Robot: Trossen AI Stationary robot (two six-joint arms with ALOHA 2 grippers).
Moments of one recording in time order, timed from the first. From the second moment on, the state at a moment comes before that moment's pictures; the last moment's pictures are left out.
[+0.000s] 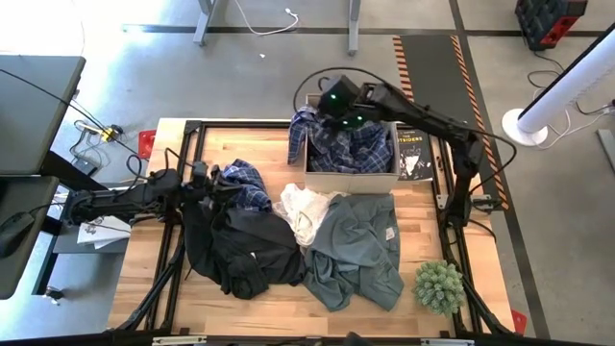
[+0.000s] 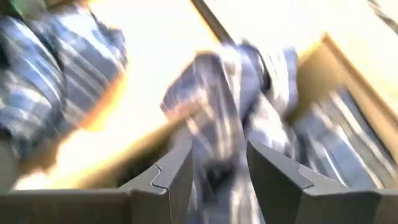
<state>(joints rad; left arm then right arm) 0.11 0.15 0.10 0.04 -0.01 -0.47 -0.42 1.90 1.99 -0.95 0.06 0.07</state>
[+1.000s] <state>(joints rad) 0.11 0.17 0.10 -0.04 0.00 -0.47 -0.21 1.62 1.94 -0.53 0.90 -0.21</state>
